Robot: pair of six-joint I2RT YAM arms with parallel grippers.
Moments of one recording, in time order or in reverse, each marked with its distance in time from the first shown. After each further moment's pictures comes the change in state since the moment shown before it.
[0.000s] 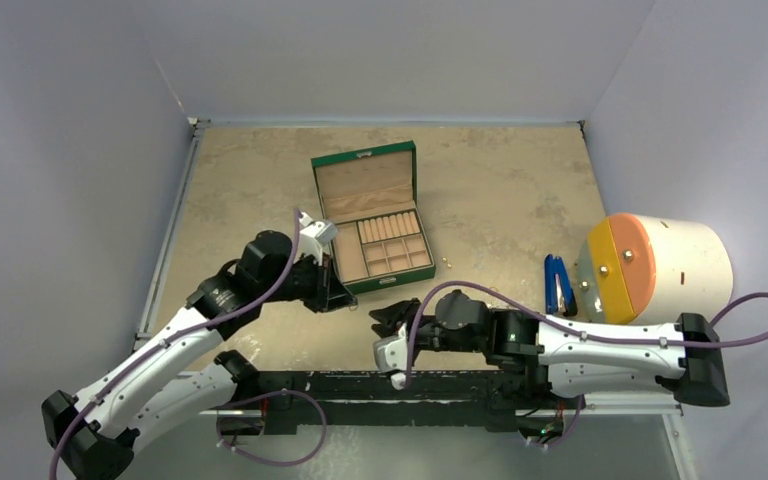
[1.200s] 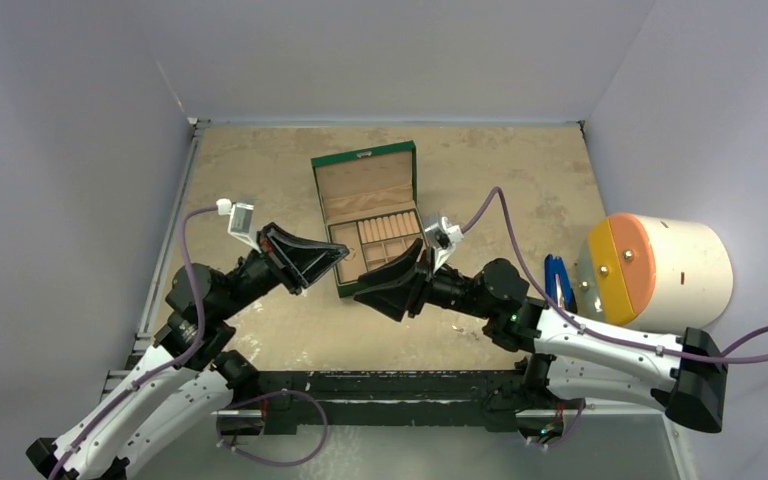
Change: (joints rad) left arm 0.000 -0.279 -0.076 0.647 -0.156 -0.295; right arm -0.250 -0.014 -0.040 0.597 -0.155 1.455
